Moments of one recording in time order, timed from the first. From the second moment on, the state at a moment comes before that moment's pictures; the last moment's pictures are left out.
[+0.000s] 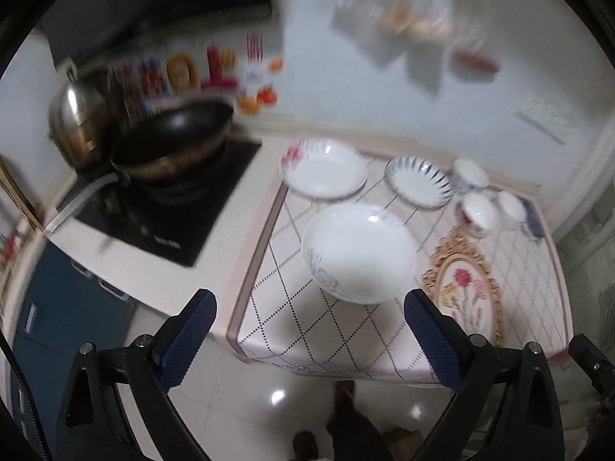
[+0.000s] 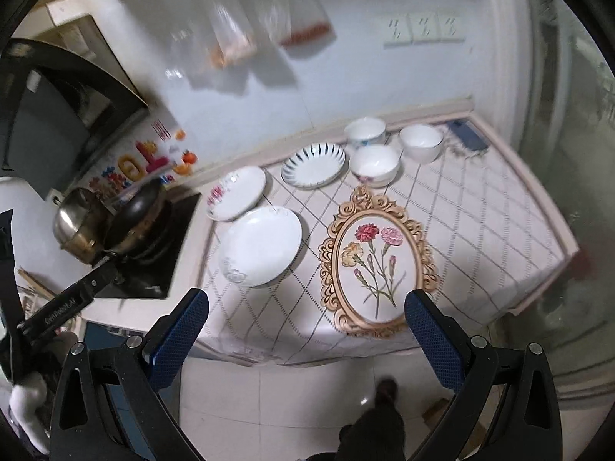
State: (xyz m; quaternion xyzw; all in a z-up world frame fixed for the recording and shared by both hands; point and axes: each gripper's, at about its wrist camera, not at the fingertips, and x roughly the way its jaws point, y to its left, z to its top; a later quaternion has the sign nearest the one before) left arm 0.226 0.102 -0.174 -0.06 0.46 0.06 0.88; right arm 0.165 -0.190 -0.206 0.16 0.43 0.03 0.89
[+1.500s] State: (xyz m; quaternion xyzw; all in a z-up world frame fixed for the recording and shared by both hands) left arm 0.397 0.077 -0.356 -0.12 0.62 -0.01 0.77; right arm 0.474 -0.194 -0.454 0.21 0.61 0.19 0.74
